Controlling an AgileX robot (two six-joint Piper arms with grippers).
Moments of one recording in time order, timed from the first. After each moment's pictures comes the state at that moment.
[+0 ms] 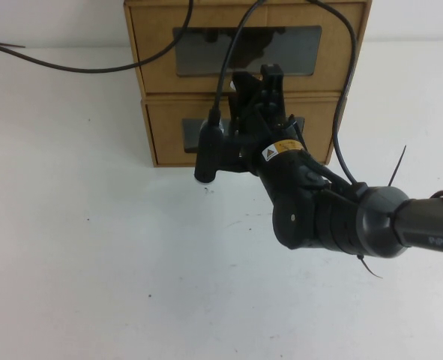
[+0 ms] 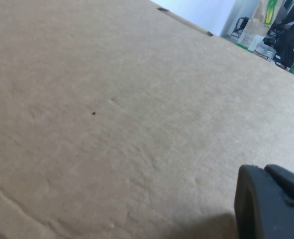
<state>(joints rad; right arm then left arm) 0.77 1.99 -1.23 0.60 -0.82 -1.79 -0.11 2.23 -2.38 -1.17 1.13 1.02</state>
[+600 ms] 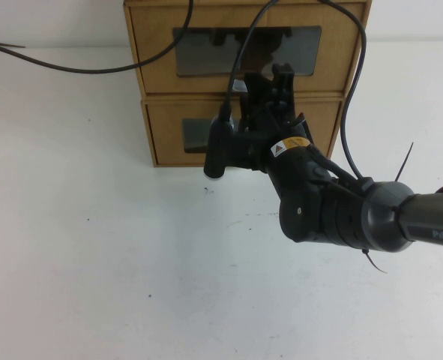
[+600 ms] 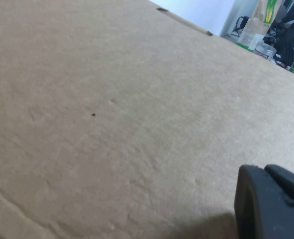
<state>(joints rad) 0.74 2.00 -1.23 0.63 -0.80 -1.79 -0.11 2.23 -2.38 -1.17 1.13 1.03</state>
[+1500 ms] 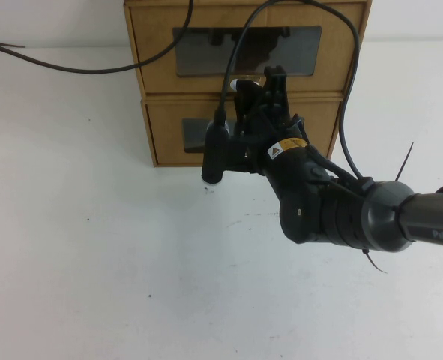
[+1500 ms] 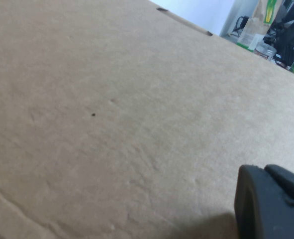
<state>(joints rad) 0.74 2.00 -1.23 0.58 -0.77 -1.79 -0.11 2.23 -2.38 -1.17 1.13 1.03</state>
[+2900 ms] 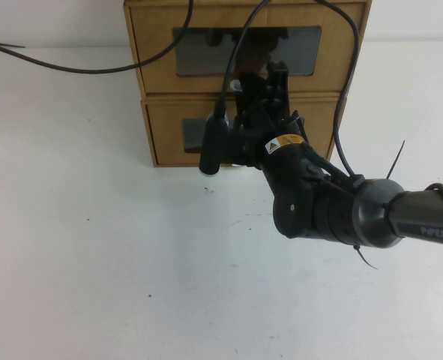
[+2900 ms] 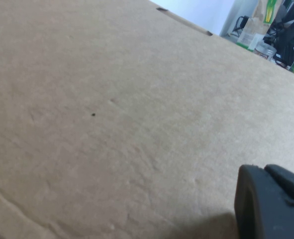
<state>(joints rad) 0.74 2.03 -1.27 0.63 -0.80 -1.79 -0.11 2.23 -2.38 -1.17 1.13 1.03</state>
